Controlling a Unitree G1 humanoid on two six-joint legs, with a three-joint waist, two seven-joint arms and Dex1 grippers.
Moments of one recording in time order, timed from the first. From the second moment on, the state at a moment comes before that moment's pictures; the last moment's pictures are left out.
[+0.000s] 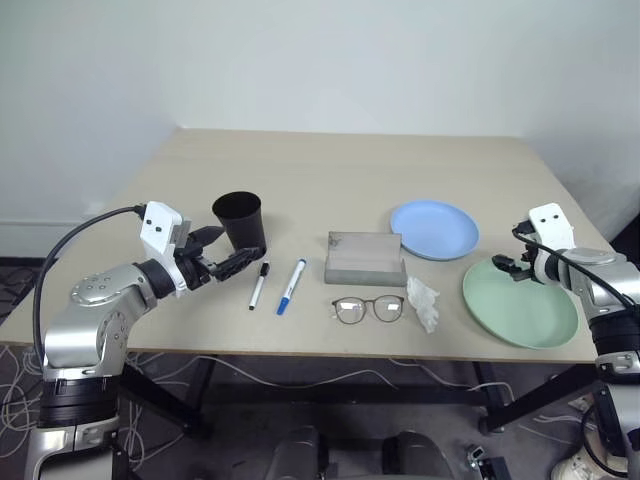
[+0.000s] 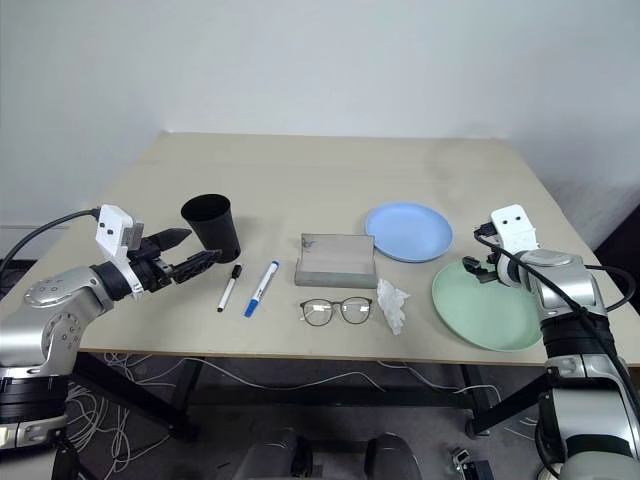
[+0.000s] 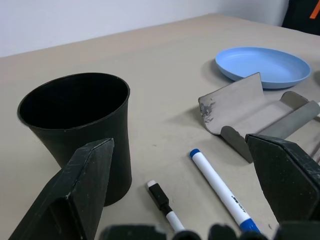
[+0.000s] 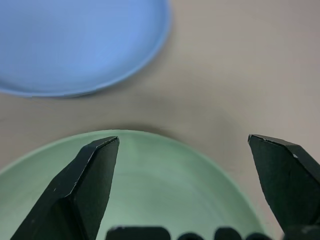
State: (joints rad) left arm -0.28 0.69 0.23 -0.03 -0.48 0.55 -0.79; right arm -0.65 -0.71 -0.01 0.50 0.10 0.76 0.49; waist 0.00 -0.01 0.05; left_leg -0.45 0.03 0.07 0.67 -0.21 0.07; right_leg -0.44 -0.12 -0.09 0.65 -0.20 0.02
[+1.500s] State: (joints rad) left arm -0.24 0.68 0.22 -0.03 -0.48 0.54 -0.77; right arm -0.65 -1.00 0.03 0.81 0.06 0.63 1.02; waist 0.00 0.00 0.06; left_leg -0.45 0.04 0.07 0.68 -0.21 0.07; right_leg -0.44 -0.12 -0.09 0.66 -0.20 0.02
